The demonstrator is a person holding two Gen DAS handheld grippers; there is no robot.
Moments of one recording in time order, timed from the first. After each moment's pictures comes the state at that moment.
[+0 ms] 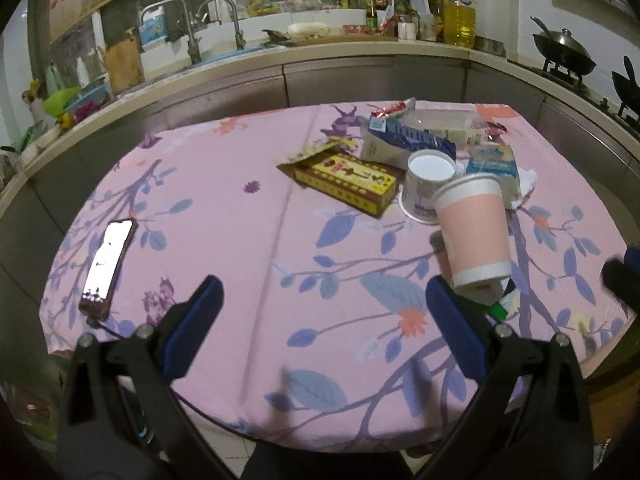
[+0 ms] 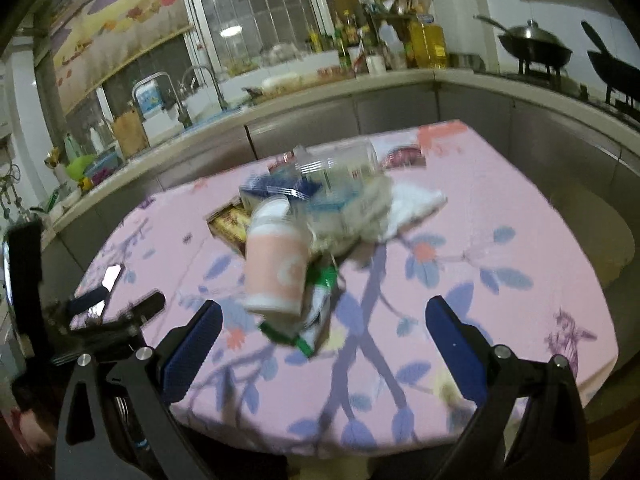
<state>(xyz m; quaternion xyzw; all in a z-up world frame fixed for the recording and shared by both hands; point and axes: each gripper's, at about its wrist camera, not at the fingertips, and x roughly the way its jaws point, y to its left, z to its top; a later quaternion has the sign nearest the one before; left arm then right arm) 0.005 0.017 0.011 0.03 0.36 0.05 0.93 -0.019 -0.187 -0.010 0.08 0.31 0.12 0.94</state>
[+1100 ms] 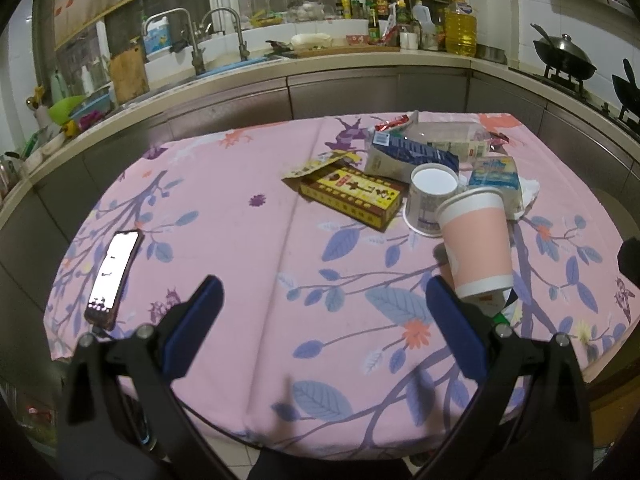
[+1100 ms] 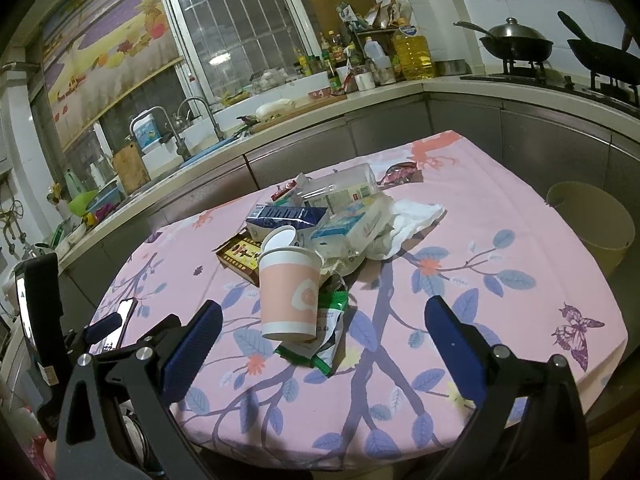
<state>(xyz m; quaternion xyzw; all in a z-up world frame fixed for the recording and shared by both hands) 0.005 0.017 0.017 0.03 0.34 0.06 0.94 -0.028 -0.187 -0.006 0.12 0.28 0.11 0.95</state>
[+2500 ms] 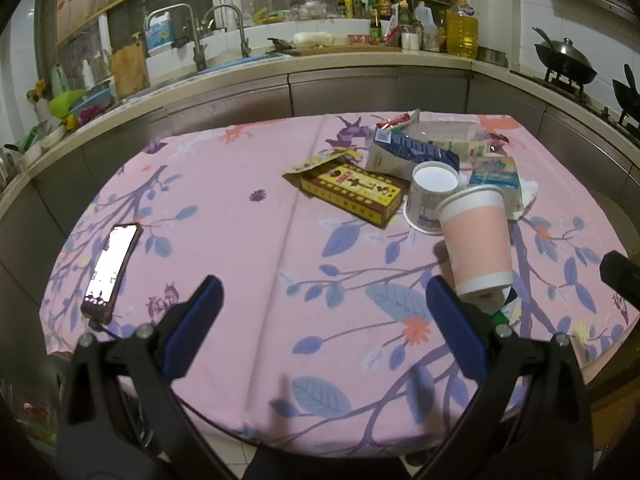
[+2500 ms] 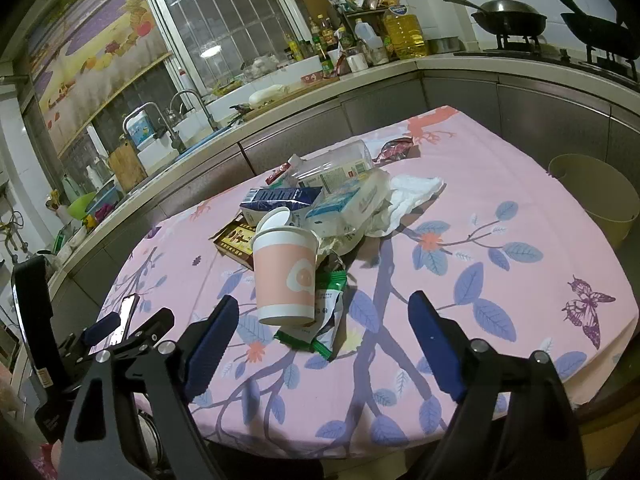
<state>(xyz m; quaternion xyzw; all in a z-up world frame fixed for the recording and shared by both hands) 0.001 0.020 0.012 0.02 0.34 0.05 0.94 -0.026 -0.190 -0.017 0.15 0.31 0.11 0.93</state>
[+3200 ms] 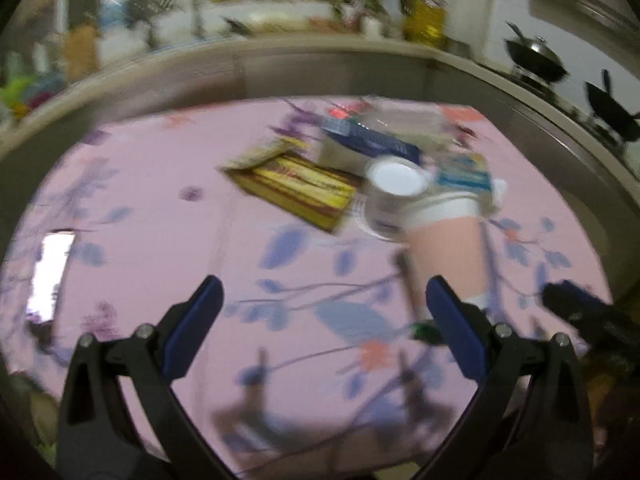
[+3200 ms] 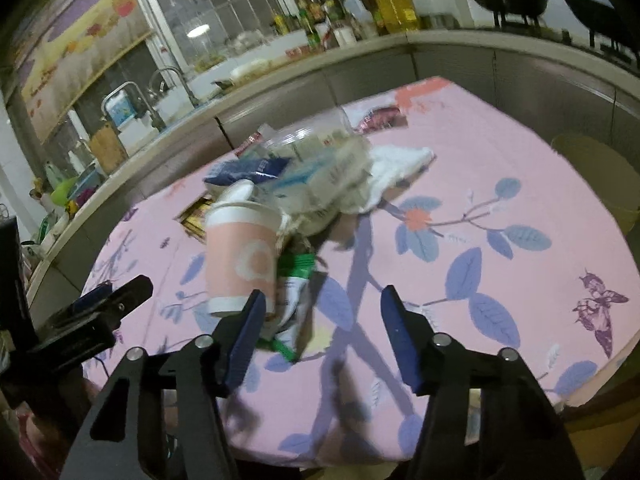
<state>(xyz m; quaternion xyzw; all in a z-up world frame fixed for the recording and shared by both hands) 0.053 0.005 -0.006 -0.02 0.39 -0.07 0.92 0.016 -0.201 -0.056 0.15 0.36 0.09 0.92</state>
